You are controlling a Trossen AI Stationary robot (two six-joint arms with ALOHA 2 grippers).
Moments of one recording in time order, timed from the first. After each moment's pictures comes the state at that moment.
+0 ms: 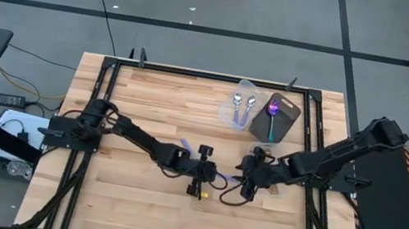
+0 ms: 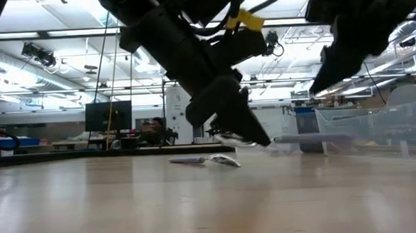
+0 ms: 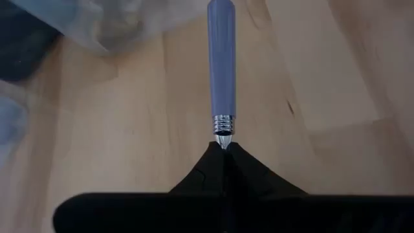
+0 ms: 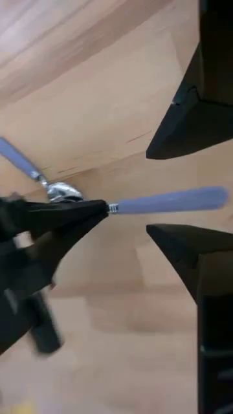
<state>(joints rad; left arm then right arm) -0.22 2.07 1.27 0.01 -0.30 0.12 0.41 1.30 0.67 -0.23 0.36 0.56</state>
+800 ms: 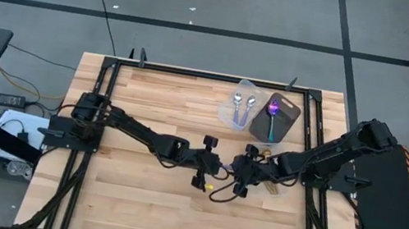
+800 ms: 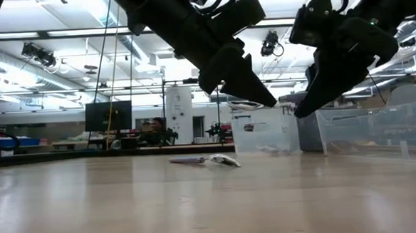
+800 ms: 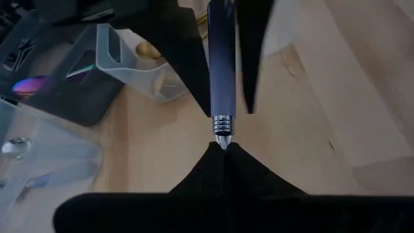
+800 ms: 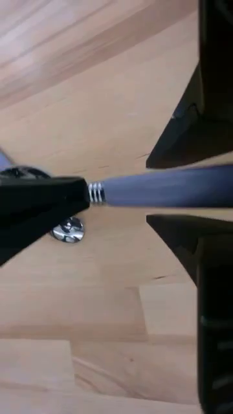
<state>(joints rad) -0.18 1.98 1.27 0.05 -0.32 0.26 0.34 1.44 0.67 -0.13 0.37 0.42</state>
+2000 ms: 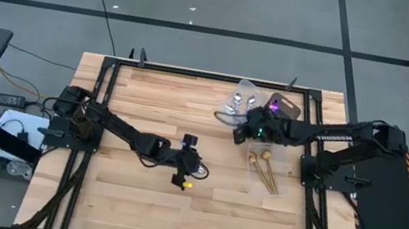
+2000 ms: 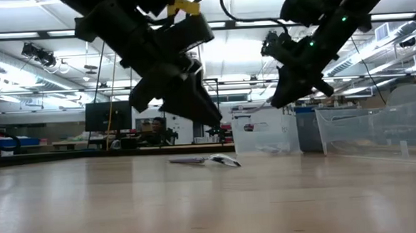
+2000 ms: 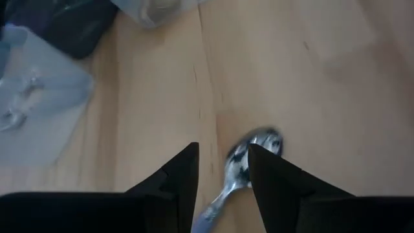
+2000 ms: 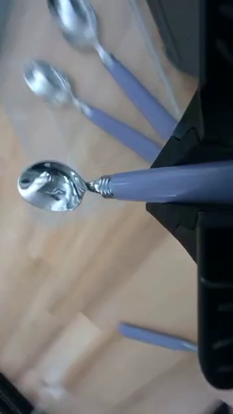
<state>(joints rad) -0.22 1.81 0.99 0.05 -0.36 0.19 -0.17 1.29 0.67 -0.16 0.33 0.71</state>
